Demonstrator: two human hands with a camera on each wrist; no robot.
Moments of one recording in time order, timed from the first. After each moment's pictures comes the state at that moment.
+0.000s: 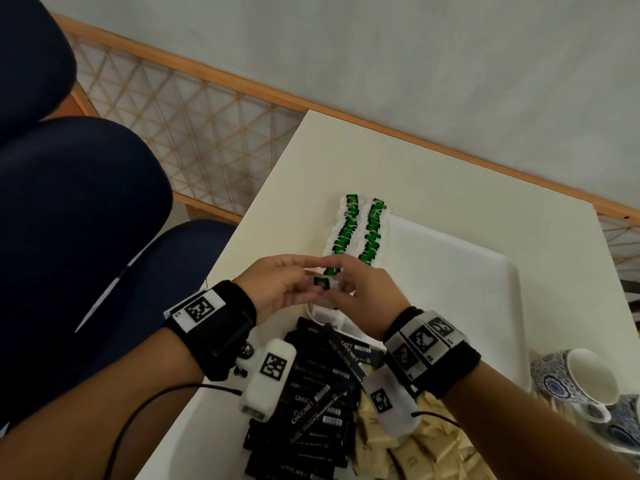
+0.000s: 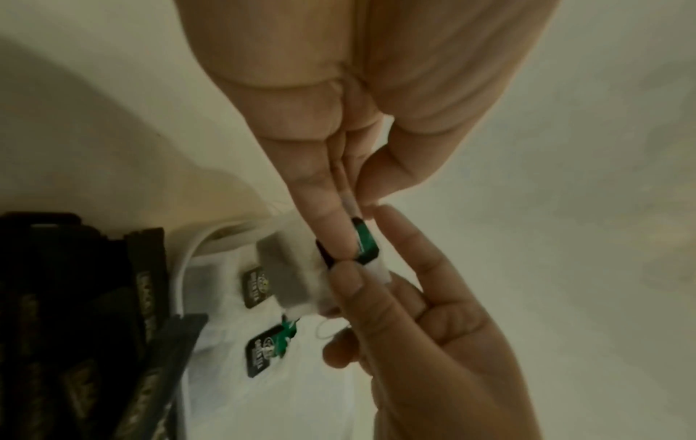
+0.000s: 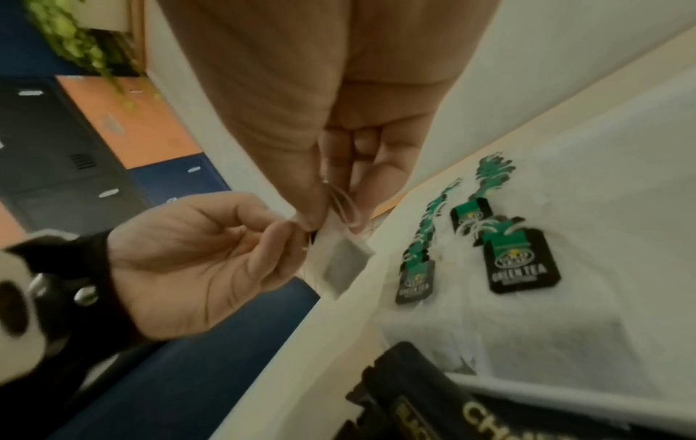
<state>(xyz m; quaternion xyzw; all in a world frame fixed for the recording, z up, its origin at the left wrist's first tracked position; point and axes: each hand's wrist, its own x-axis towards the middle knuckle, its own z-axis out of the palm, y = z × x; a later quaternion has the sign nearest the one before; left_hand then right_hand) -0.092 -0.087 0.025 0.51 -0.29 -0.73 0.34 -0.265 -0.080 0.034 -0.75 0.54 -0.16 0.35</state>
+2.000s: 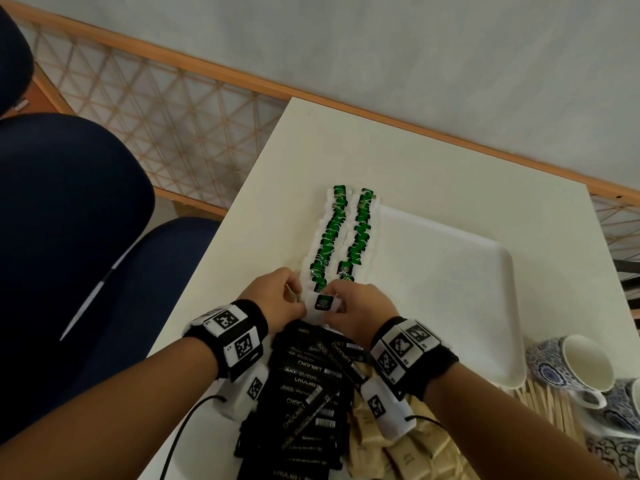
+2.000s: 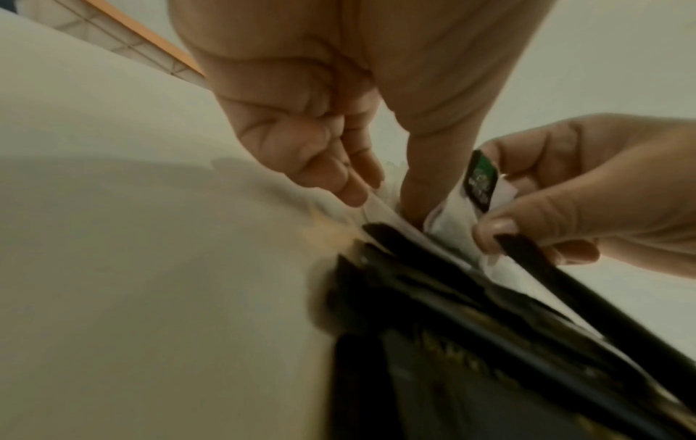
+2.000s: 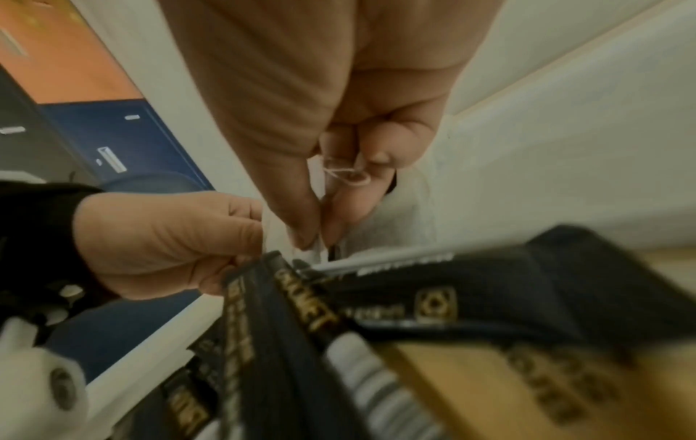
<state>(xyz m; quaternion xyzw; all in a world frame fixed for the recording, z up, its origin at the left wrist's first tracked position) -0.102 -0.090 -0.037 0.64 -0.60 -0.46 0.13 -0.278 -0.080 -0.008 -0.72 0.61 -0.01 0.32</state>
